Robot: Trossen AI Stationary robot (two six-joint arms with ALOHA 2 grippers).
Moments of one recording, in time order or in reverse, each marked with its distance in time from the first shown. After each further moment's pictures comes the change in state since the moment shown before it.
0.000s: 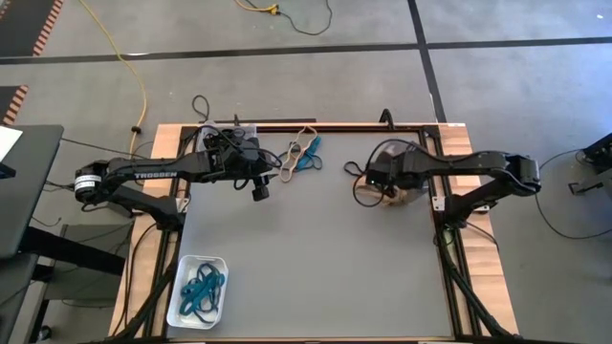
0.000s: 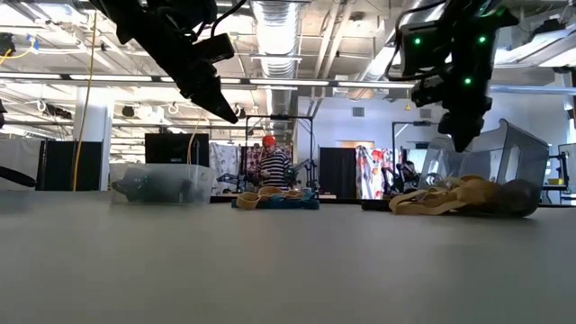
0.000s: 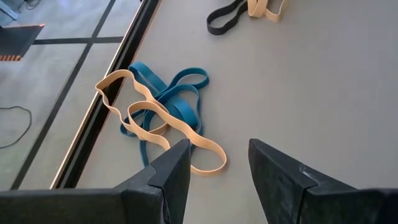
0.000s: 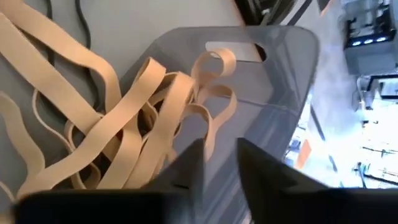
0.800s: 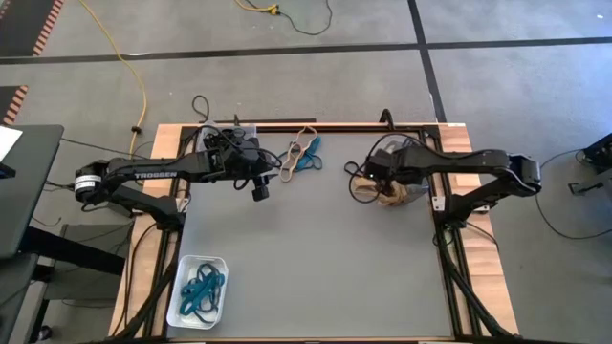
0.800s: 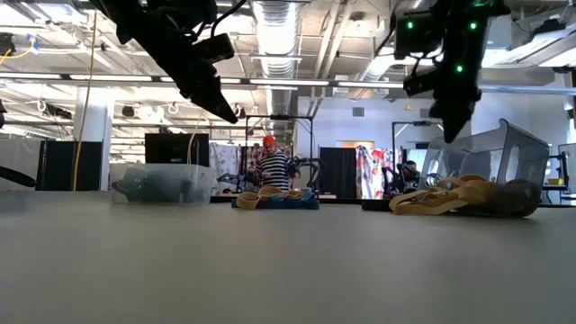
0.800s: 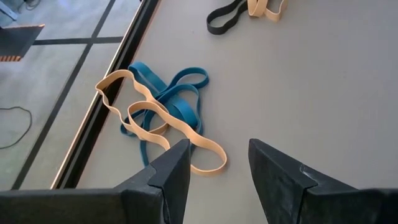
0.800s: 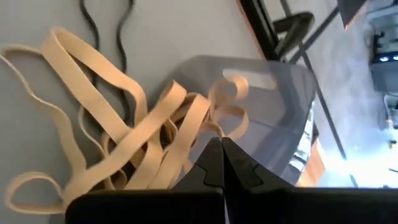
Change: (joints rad) left arm 0.000 0.000 0.000 -0.001 0.000 0.004; right arm -0.009 -0.008 0.075 0.012 -0.077 -0.092
